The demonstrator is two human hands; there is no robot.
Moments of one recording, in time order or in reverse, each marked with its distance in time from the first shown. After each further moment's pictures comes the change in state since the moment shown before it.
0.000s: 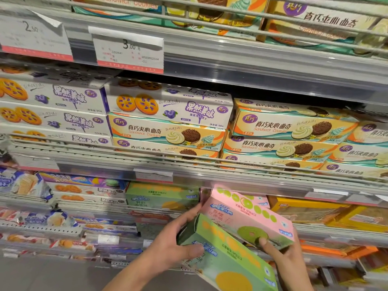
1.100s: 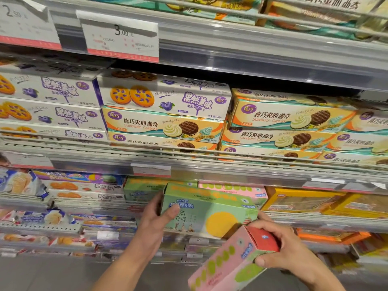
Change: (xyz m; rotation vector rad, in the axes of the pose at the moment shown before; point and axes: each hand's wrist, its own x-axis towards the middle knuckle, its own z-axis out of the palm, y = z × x) left_hand 0.008 -0.016 -0.022 -0.290 0.499 0.006; right_hand -0.008 -0.066 -0.004 -0.316 -0.690 0.012
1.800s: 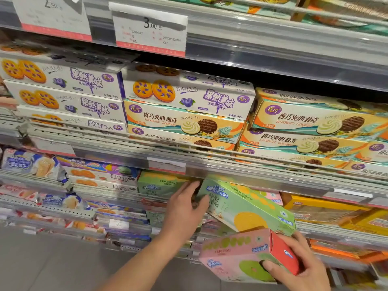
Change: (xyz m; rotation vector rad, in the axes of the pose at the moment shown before) left_hand 0.014 0.007 0.039 0.887 0.108 0.368; right_hand -0.012 0.029 0.038 -0.089 0.612 -0.113
